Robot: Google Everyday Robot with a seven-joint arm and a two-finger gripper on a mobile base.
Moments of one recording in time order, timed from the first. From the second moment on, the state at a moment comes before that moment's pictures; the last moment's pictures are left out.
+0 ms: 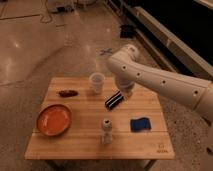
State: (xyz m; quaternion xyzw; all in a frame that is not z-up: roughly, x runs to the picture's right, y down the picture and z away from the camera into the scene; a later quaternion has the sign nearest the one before) arm 0.089 0.019 0.758 -0.27 0.00 -0.21 0.94
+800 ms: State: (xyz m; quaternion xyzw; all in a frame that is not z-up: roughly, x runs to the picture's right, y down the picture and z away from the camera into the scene) arm 0.089 0.010 0.775 -0.27 0.00 -0.22 0.94
